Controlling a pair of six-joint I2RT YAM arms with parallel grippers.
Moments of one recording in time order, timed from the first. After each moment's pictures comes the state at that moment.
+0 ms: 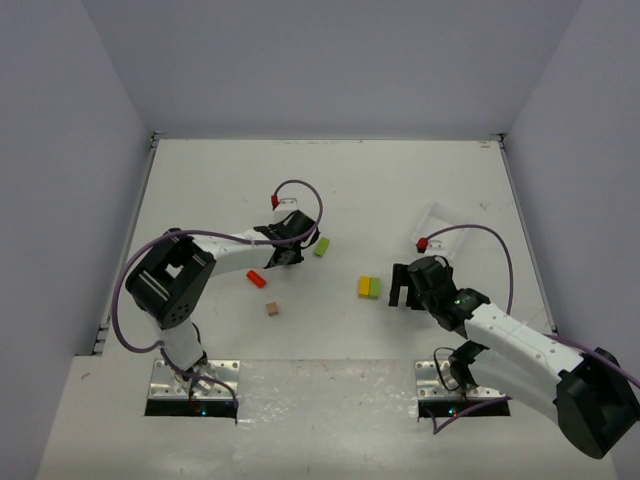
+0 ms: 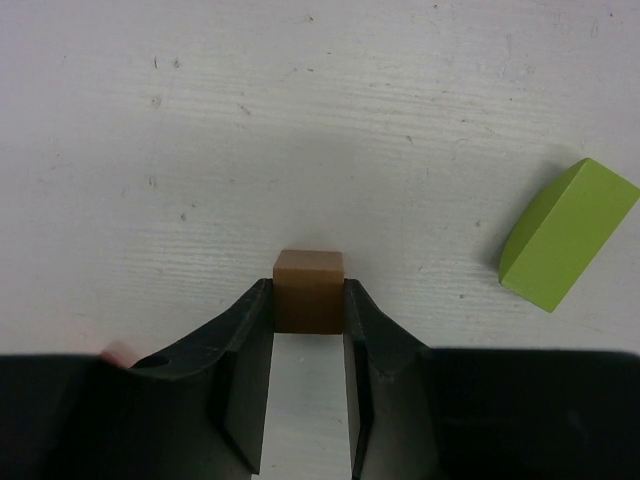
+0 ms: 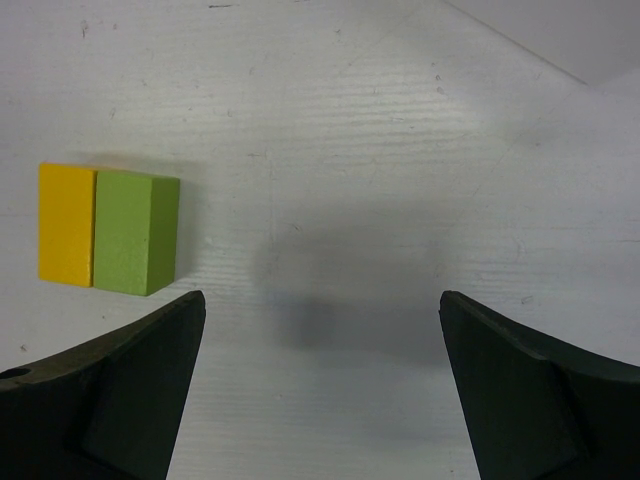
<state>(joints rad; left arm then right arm) -0.66 1.74 0.96 -0.30 -0.49 -0.68 0.58 0.92 0.30 -0.28 0.29 0.54</state>
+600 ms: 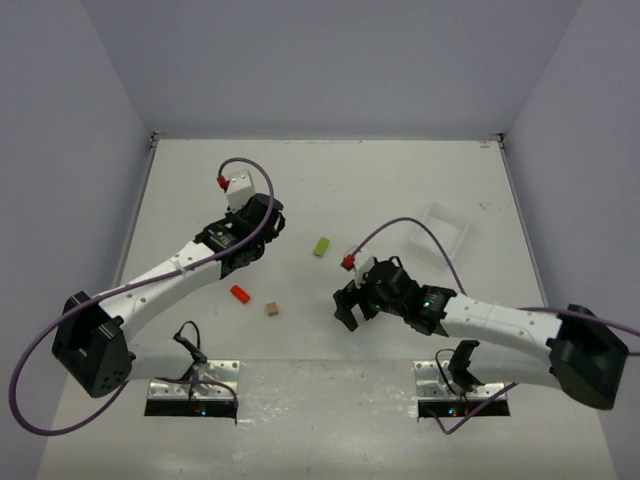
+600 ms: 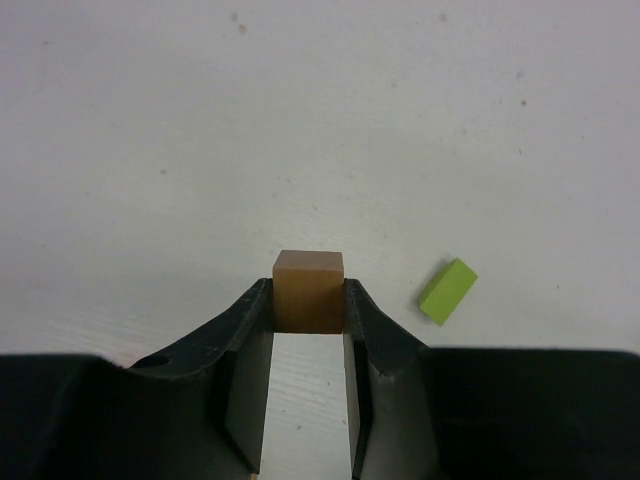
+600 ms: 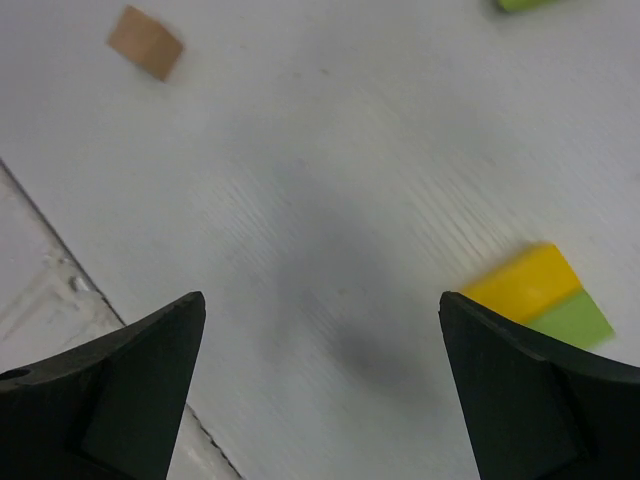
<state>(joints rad) -0.63 1.28 0.94 -0.45 -0.64 -0.79 0.93 1.07 0.40 -0.01 0.00 0.20</state>
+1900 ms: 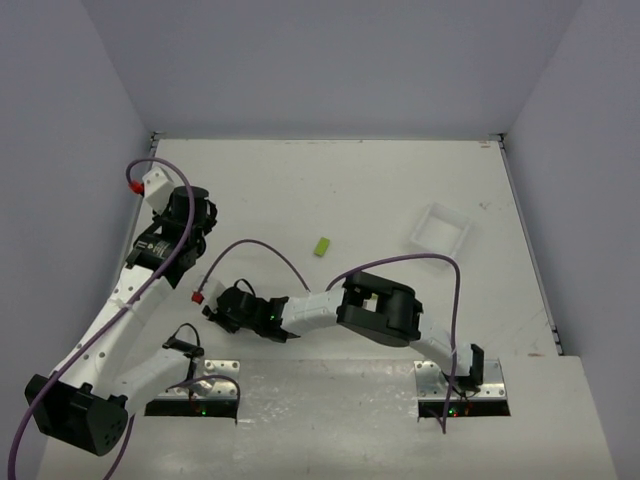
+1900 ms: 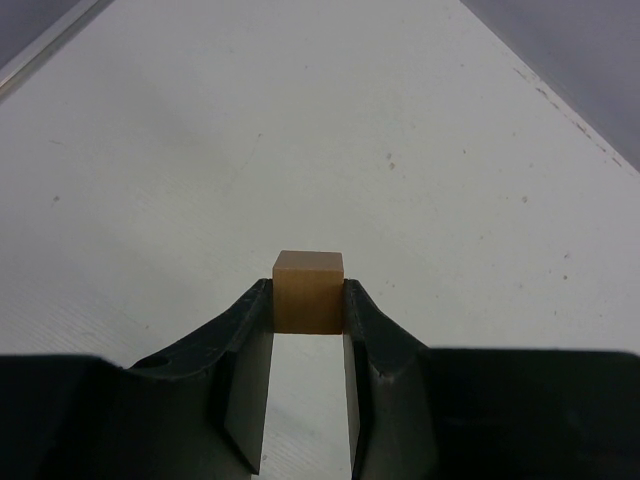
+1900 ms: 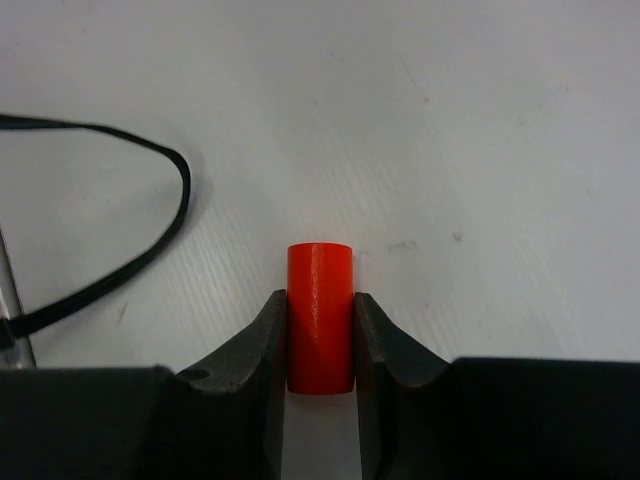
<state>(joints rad) -0.26 0.95 0.93 -0.63 -0.63 -0.78 1.31 2.34 1.44 0.40 0.14 0.05</state>
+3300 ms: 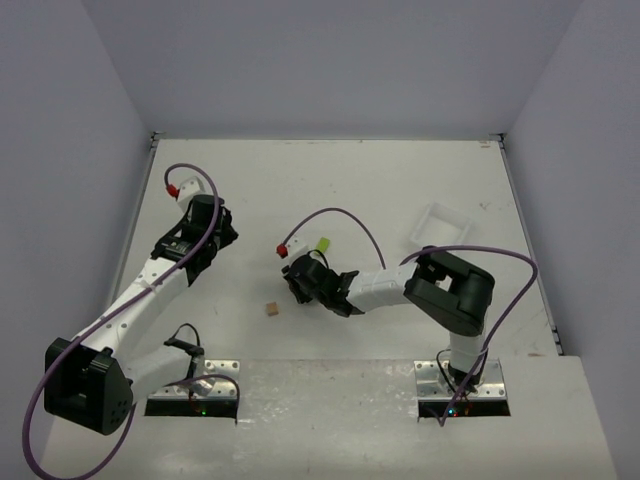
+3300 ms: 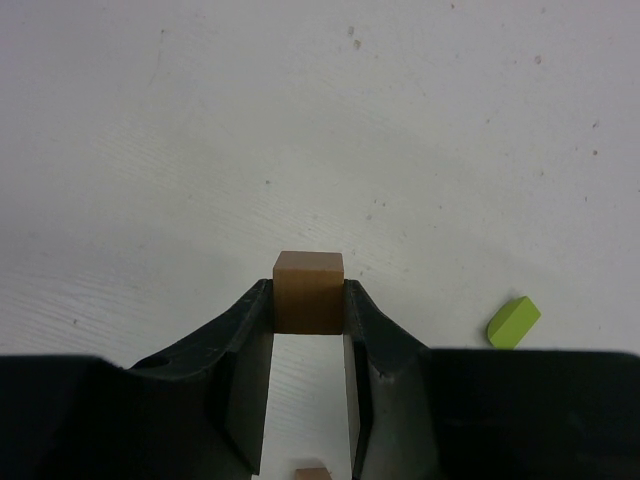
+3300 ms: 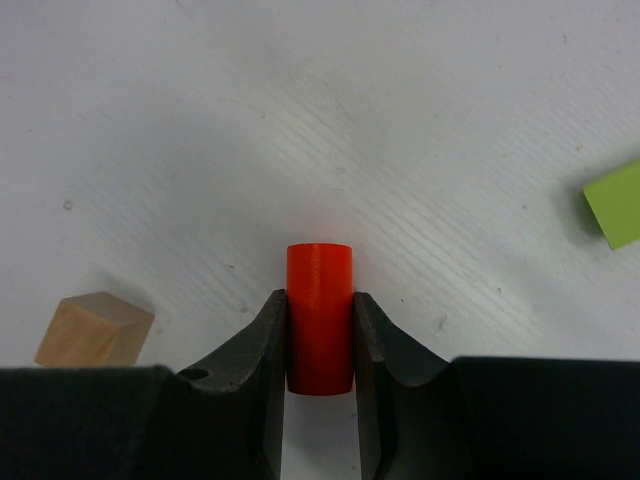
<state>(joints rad) -0.26 1.07 0.77 -0.42 -0.38 -0.69 1.08 1.89 0.87 0.31 0.26 0.28</state>
